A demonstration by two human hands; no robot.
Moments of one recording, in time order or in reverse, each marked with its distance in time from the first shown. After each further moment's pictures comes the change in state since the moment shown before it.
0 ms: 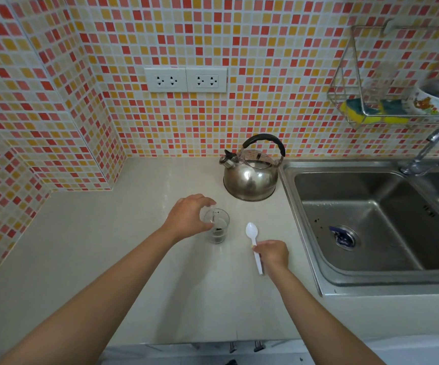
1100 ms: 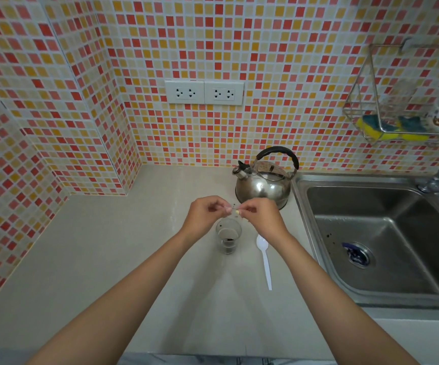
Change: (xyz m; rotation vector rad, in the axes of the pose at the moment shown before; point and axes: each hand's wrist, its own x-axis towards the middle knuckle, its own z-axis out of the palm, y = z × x) left_hand 0.003 0.018 -0.012 -0.820 0.154 -0.164; right_hand -0.040 -0.126 0.000 -0.293 -0.230 -0.867
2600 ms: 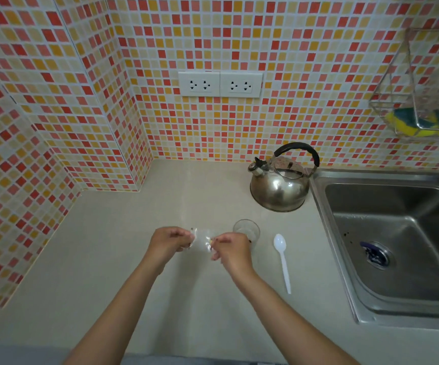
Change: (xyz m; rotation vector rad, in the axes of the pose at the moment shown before) left_hand -0.050 -0.065 -0.084 -0.087 0.168 -0.447; right_hand -0.039 -0.042 0.116 0.474 -0.032 0.452
